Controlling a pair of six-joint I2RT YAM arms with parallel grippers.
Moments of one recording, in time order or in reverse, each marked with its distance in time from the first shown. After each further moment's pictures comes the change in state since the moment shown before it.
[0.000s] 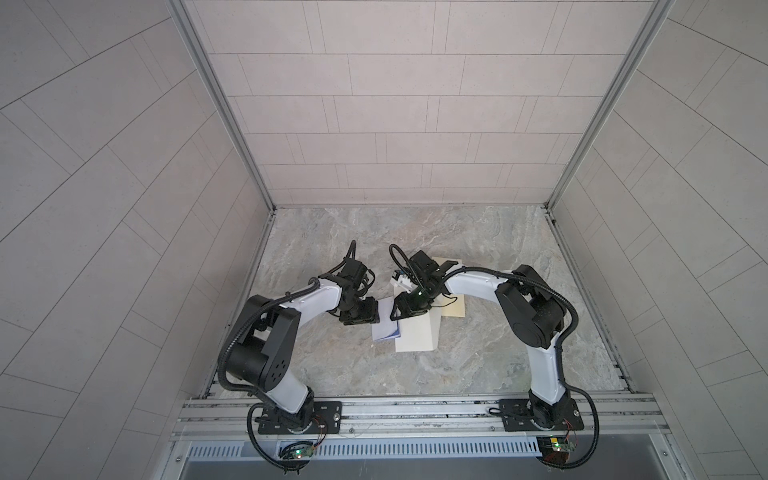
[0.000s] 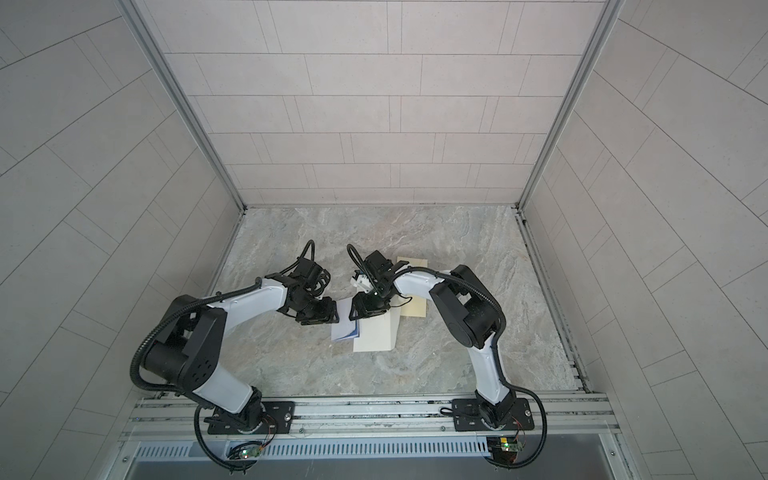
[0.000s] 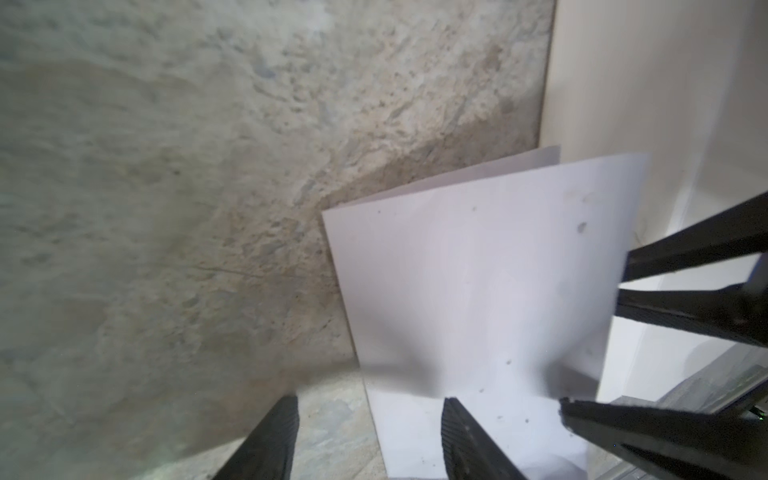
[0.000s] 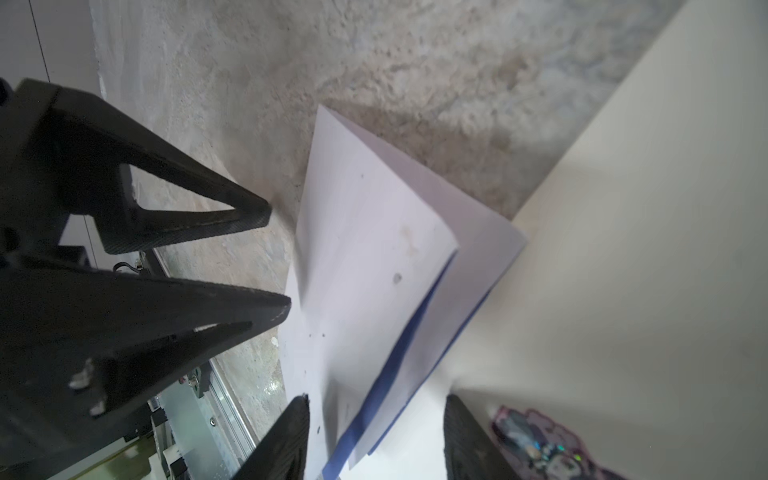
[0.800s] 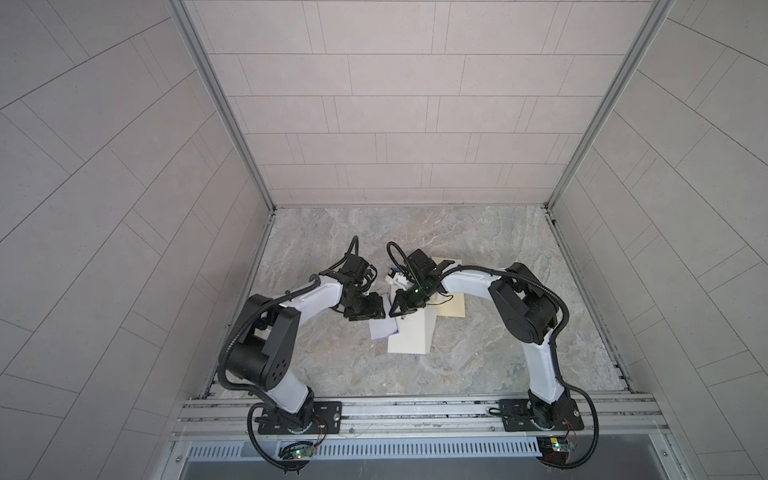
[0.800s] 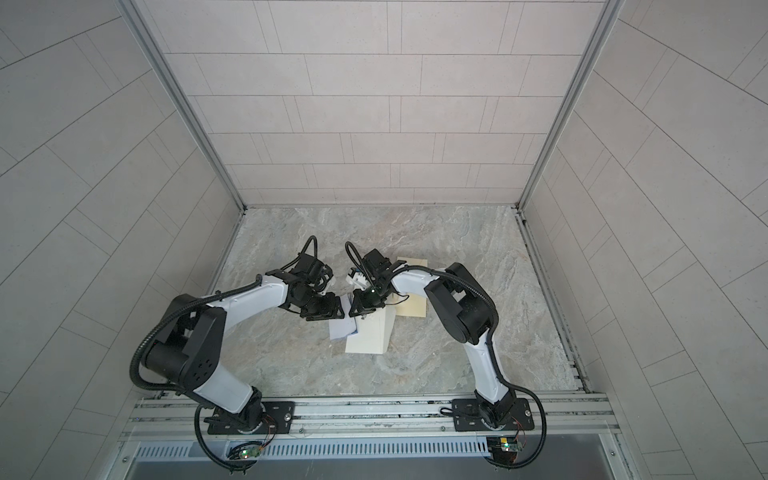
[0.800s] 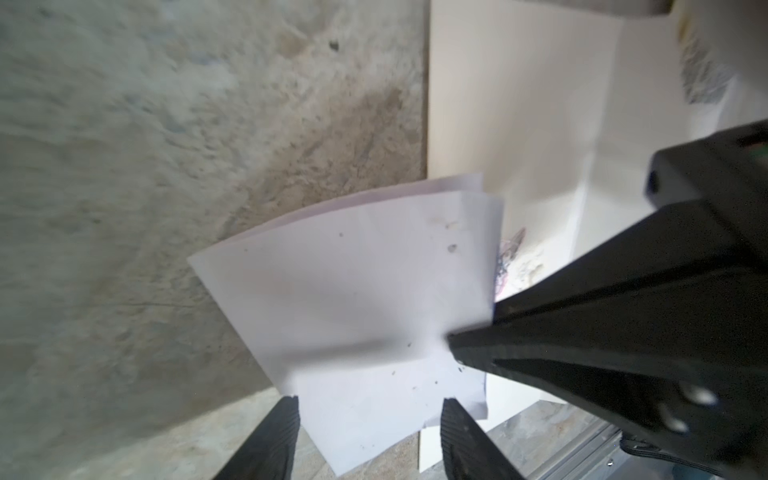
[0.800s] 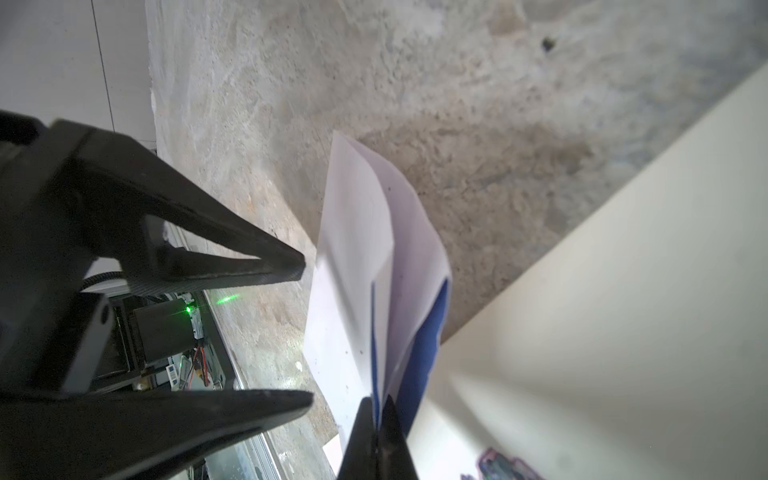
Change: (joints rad) left arm 0.040 -0.042 0.031 0.009 0.082 -0.008; right arm -0.013 0.040 0.015 0.094 -0.079 0.023
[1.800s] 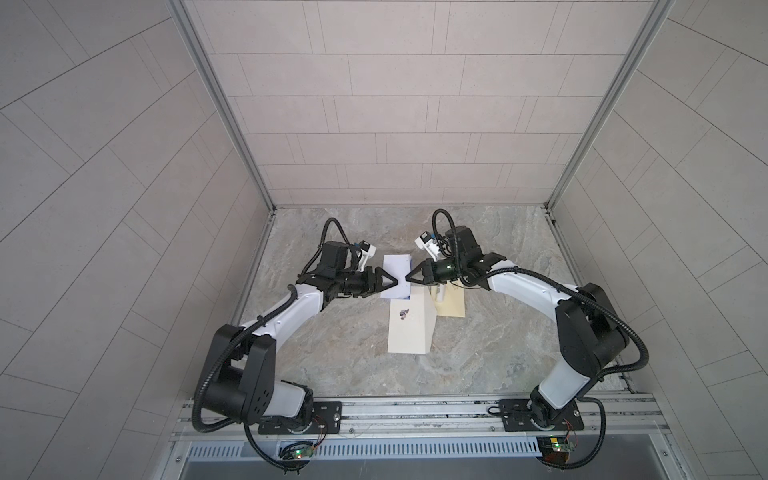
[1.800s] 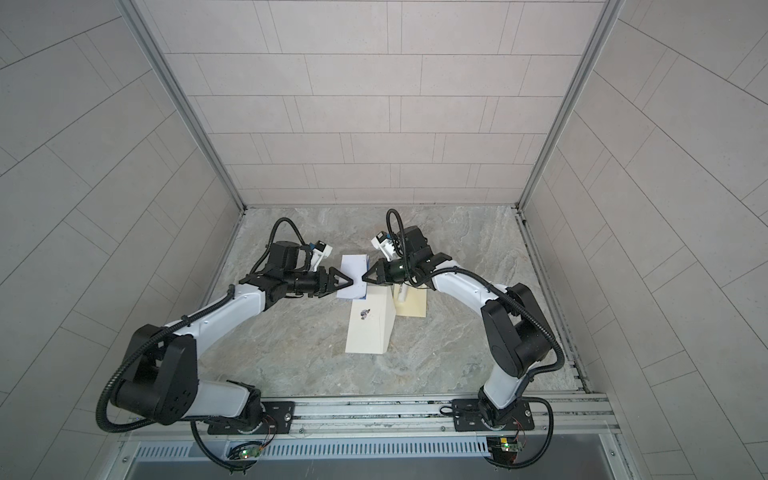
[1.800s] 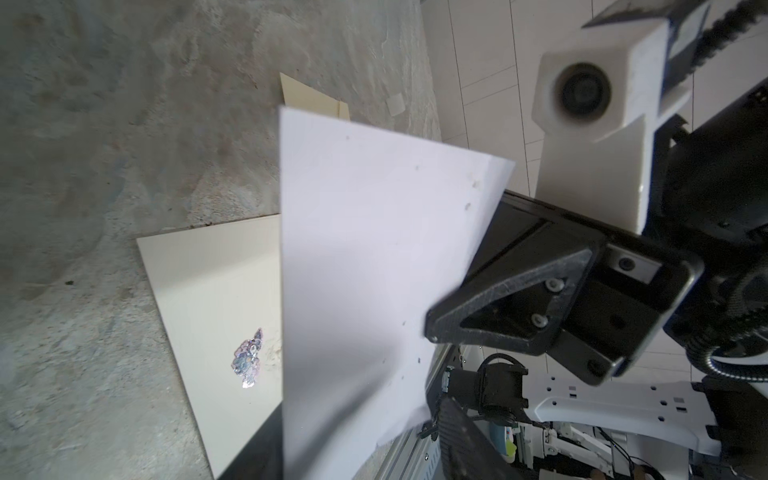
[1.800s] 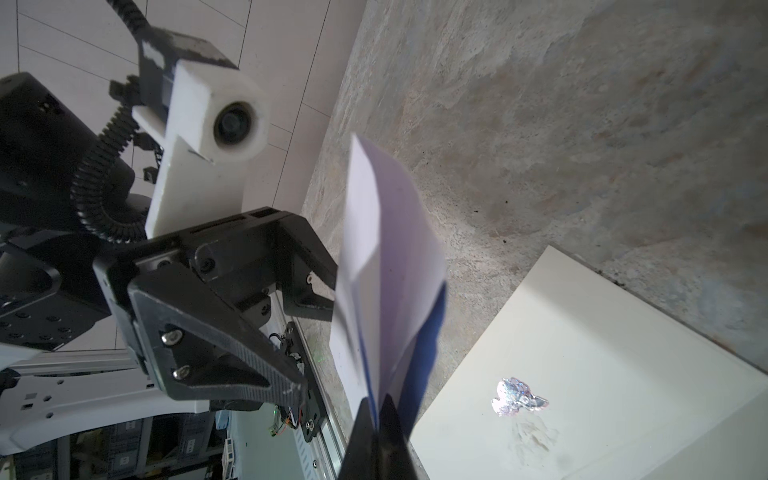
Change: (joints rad) left arm 0.064 -0.163 -0.067 0.438 0.443 -0.205; right arm -0.158 -0.397 -0.202 0.259 -0.064 0.208
